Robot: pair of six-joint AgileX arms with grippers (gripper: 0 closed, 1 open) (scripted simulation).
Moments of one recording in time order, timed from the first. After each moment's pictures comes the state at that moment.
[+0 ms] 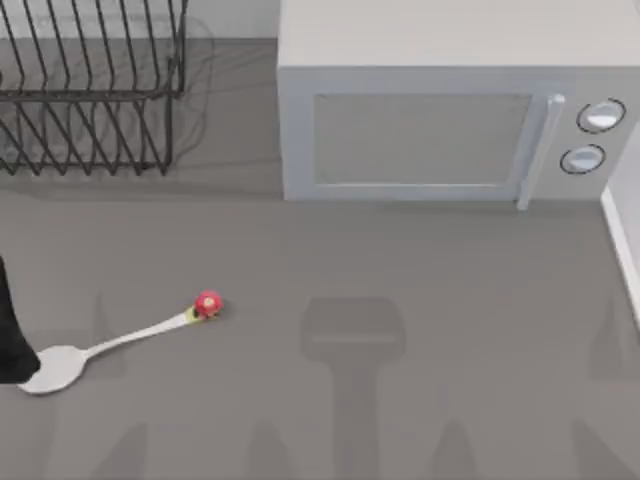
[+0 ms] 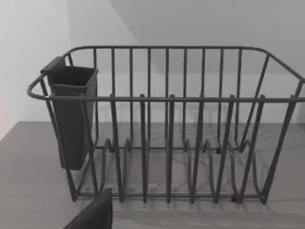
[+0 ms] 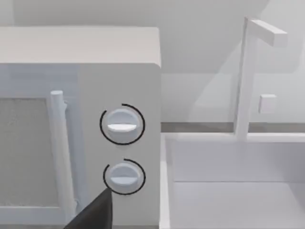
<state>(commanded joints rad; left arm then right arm) 0.00 0.00 0.00 0.00 0.00 0.00 0.00 0.00 0.00 0.00 0.00 0.00</state>
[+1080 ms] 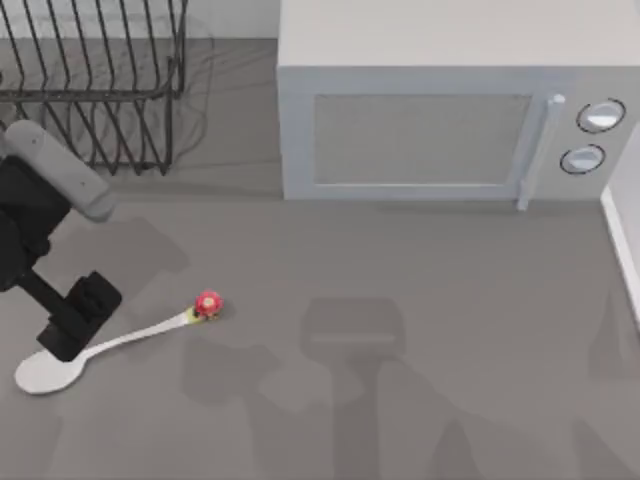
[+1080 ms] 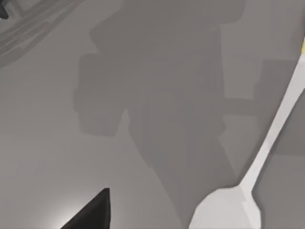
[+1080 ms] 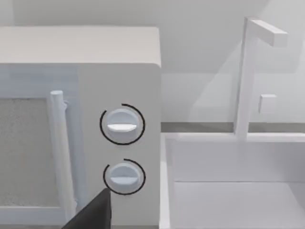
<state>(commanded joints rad) -0.22 1.18 0.83 -0.70 0.00 0.53 0.00 0.00 0.00 0.00 0.00 0.00</state>
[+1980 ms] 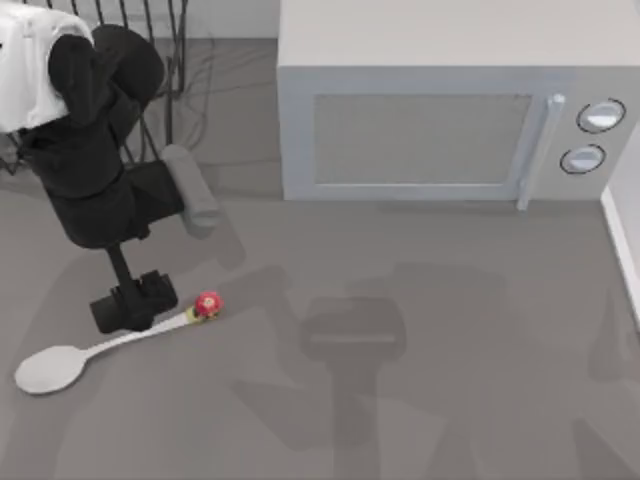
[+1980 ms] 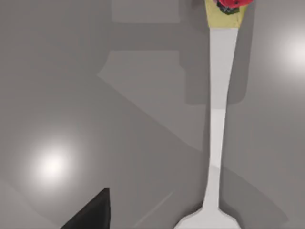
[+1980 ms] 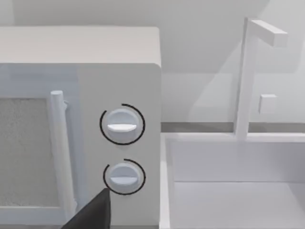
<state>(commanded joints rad) -0.33 1.80 1.29 -1.06 0.00 0.82 0.00 0.00 0.00 0.00 0.00 0.00</state>
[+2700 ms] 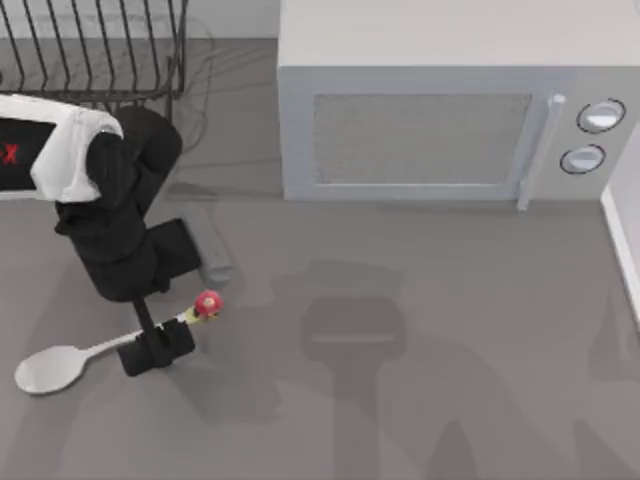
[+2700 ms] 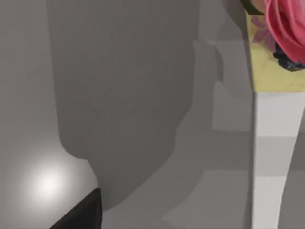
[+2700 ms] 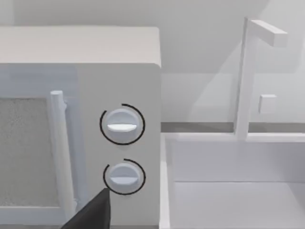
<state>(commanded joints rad) -0.33 1.96 1.09 -0.69 0.00 0.82 0.00 0.00 0.00 0.00 0.00 0.00</state>
